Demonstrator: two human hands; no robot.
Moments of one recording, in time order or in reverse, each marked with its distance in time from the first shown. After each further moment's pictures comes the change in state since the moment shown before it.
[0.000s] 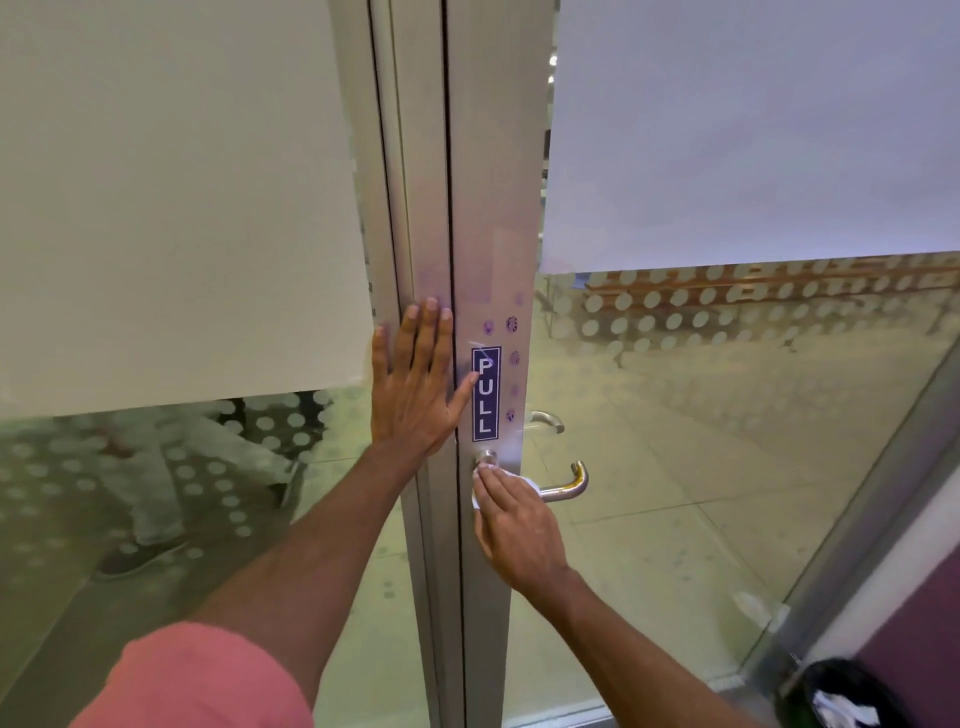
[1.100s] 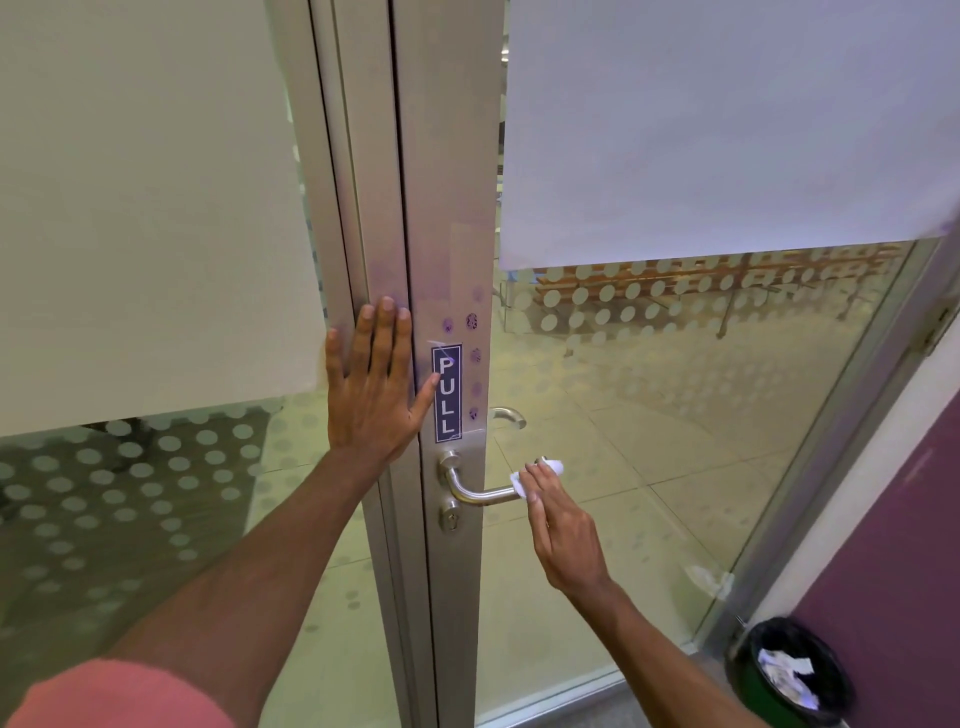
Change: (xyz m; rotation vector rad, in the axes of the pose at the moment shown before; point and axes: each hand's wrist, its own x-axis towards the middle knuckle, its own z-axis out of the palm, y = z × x) left_hand -0.001 0.000 0.004 -0.052 0.029 0.009; right_hand -0.048 0.060 -0.010 0.344 0.105 0.368
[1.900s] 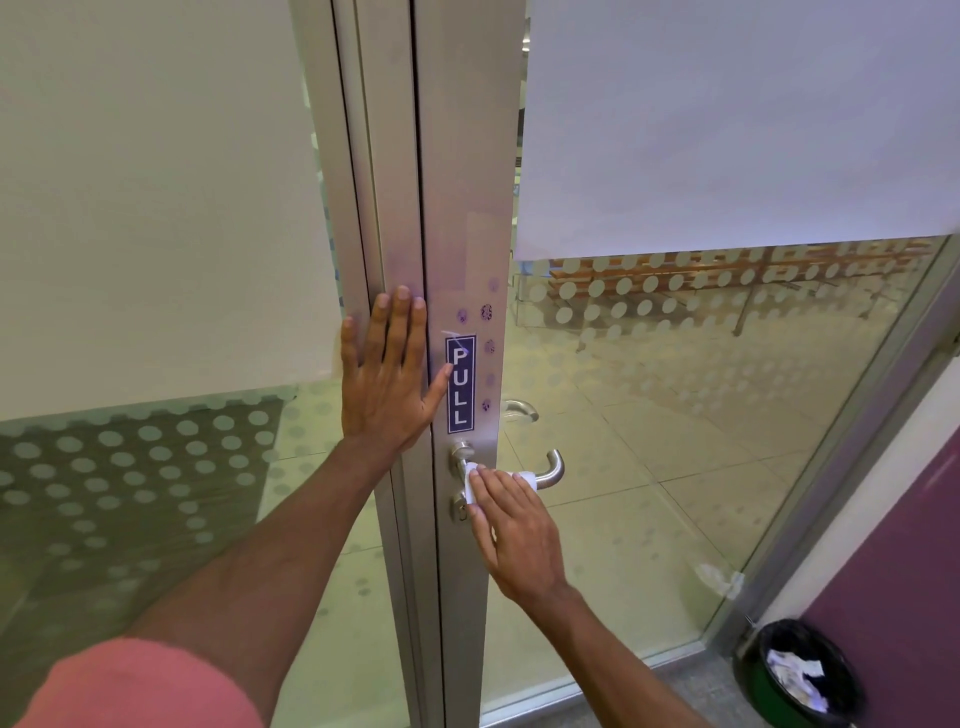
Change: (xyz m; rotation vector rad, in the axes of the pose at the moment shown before) left_hand 0.000 0.000 0.002 0.017 0.034 0.011; right_hand -0.001 -0.050 0.035 -0.186 0.010 -0.204
